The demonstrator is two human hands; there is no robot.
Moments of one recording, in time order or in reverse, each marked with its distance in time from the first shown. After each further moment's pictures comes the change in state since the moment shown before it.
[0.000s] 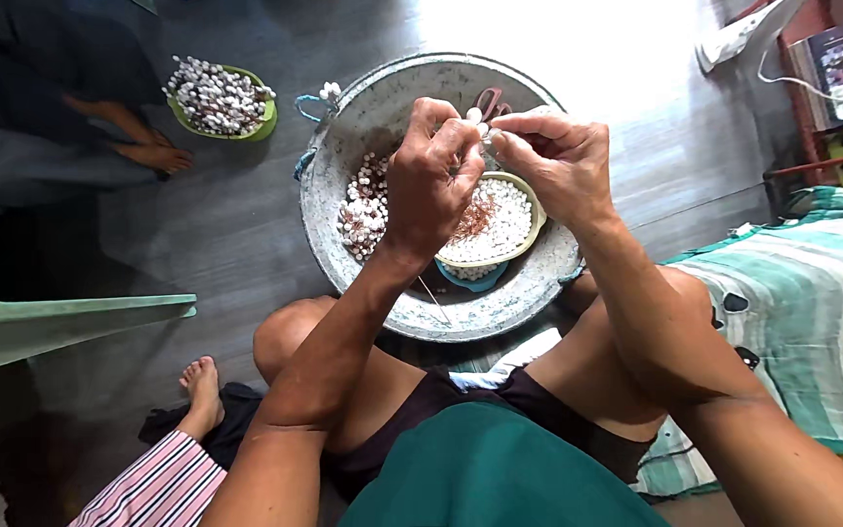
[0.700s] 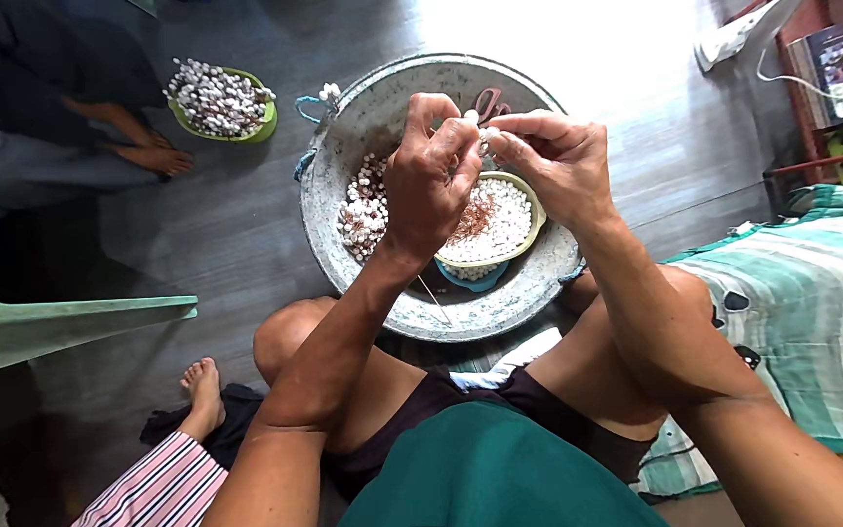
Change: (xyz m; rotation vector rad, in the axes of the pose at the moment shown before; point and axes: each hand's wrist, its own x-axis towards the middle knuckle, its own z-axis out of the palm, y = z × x) left_hand 0.000 0.000 -0.001 -0.055 -0.002 0.002; right_hand -0.001 -0.004 -0.001 0.072 -0.042 0.013
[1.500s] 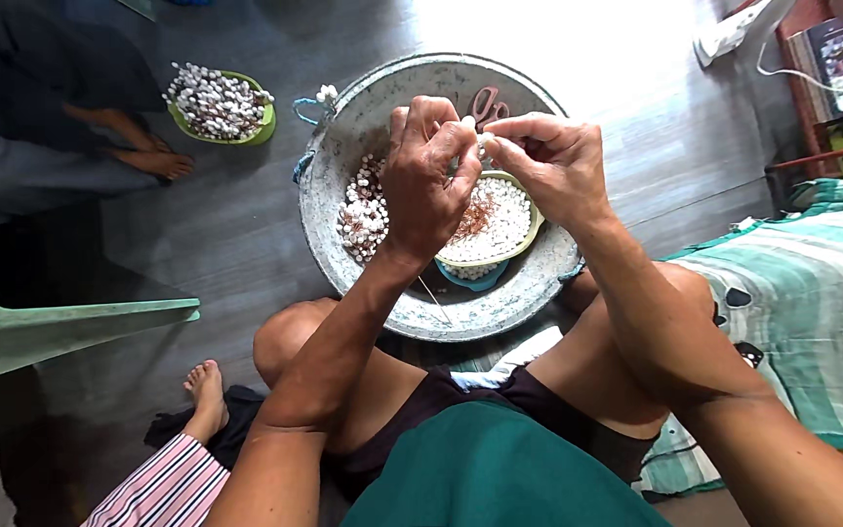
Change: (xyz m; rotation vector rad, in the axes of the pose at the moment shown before) left_hand 0.000 0.000 0.004 0.133 0.043 0.049; right_hand -0.002 0.000 0.001 -0.066 0.005 0.001
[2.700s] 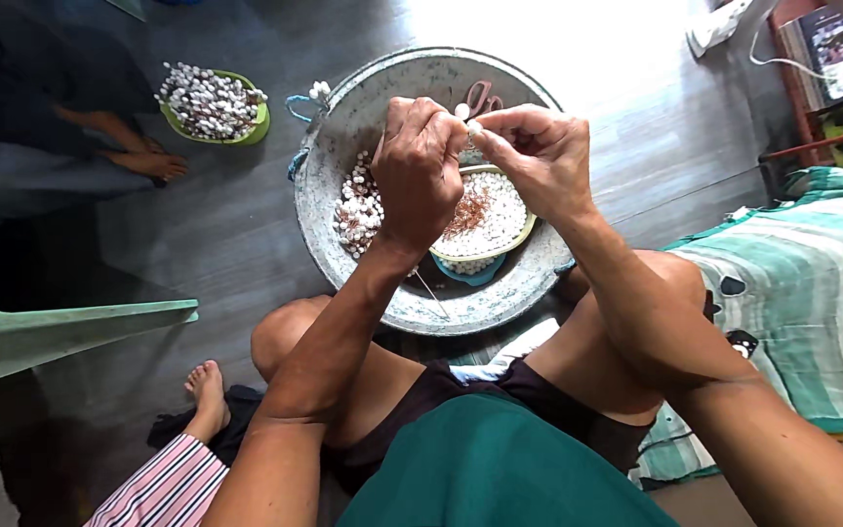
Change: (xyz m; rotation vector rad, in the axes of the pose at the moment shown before) left_hand 0.000 0.000 0.003 0.131 0.019 0.044; right_hand -0.003 0.000 0.009 -0.016 0.063 -0.038
